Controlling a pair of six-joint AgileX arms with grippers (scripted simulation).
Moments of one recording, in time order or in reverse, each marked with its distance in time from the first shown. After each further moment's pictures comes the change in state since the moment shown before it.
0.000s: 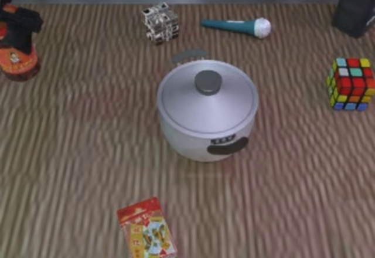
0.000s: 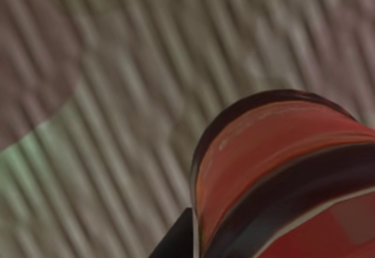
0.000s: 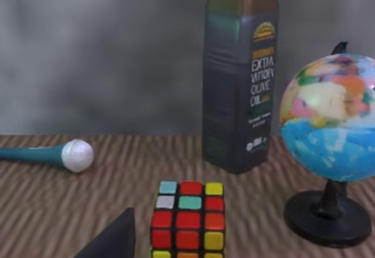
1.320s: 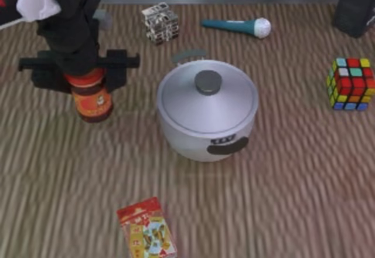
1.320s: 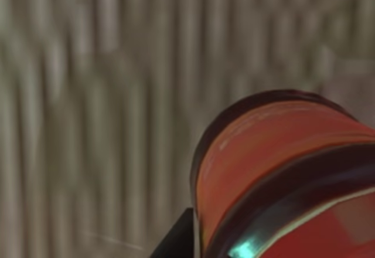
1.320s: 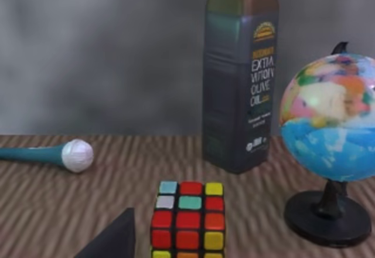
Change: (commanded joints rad) left arm -0.349 -0.141 -0.428 0.308 -0.167 -0.747; right arm 0.000 0.000 0.000 0.000 0.000 0.000
